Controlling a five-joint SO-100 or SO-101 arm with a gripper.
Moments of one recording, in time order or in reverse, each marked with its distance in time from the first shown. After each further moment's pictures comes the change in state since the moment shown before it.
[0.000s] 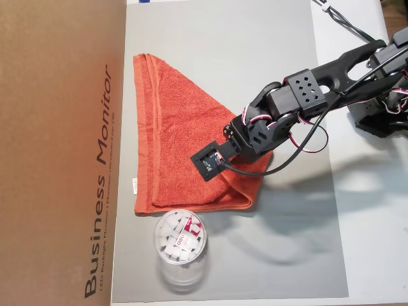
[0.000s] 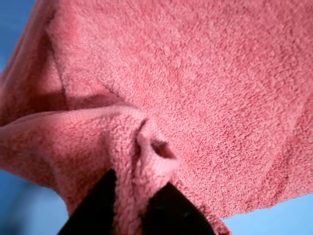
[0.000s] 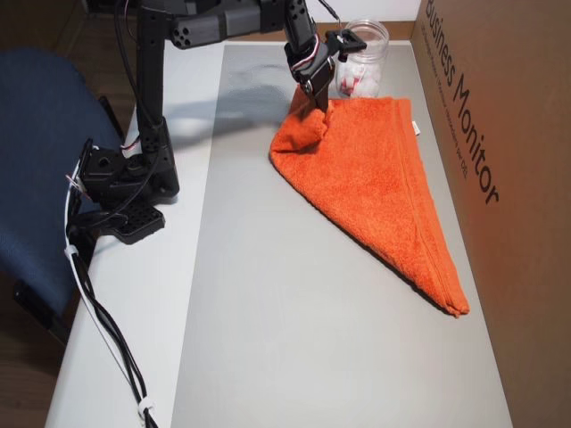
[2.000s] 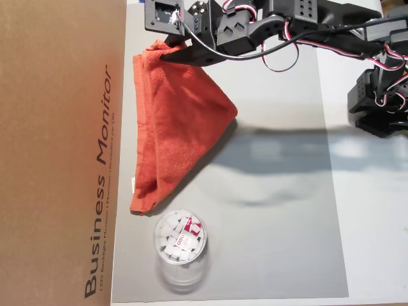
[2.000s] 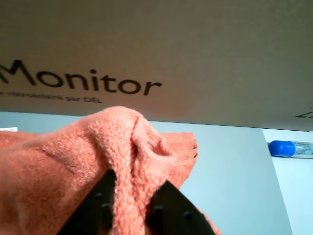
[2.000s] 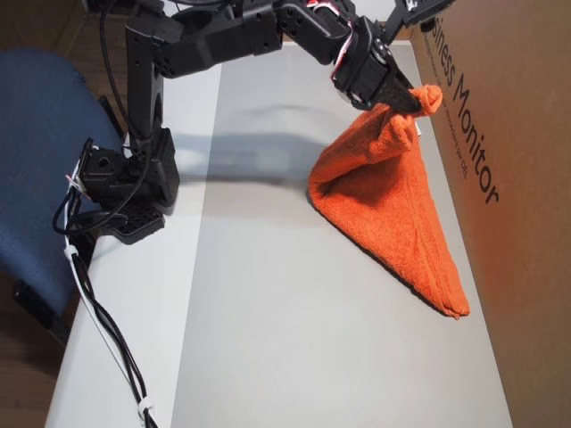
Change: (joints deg) arm 25.5 -3.7 -22.6 -20.2 3.4
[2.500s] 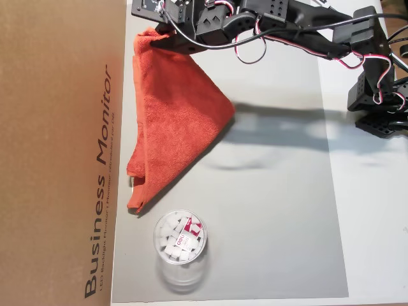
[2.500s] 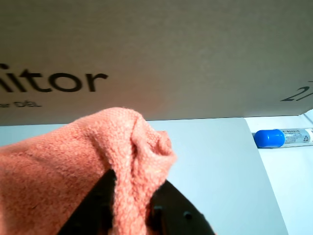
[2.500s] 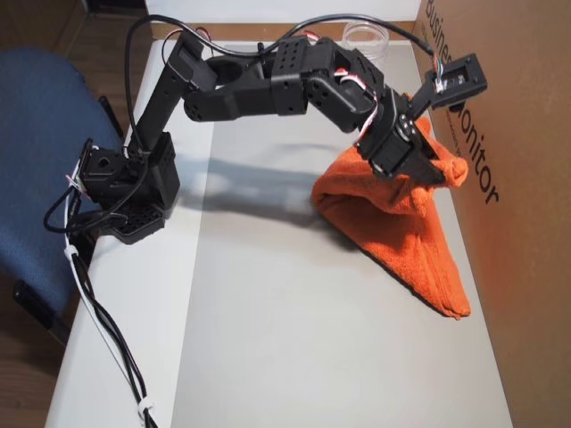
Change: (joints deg) arm 6.5 -17.5 -14.2 -3.7 0.0
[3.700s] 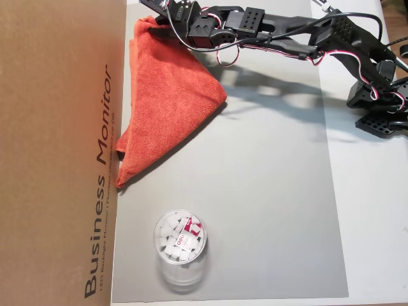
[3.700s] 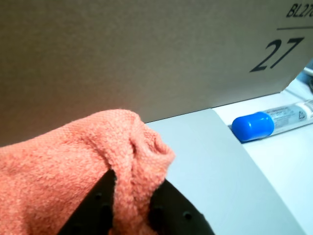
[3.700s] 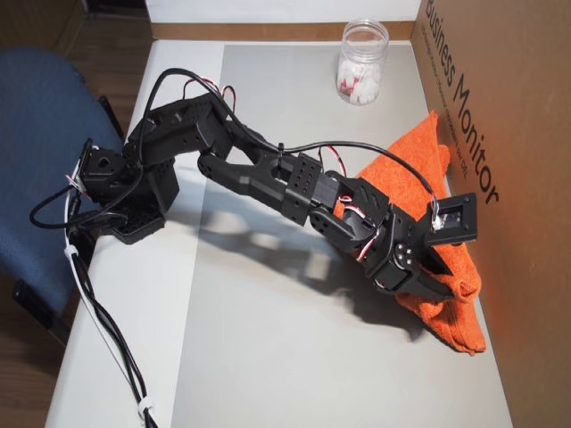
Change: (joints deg) arm 8.7 -21.2 -0.2 -30.2 6.6
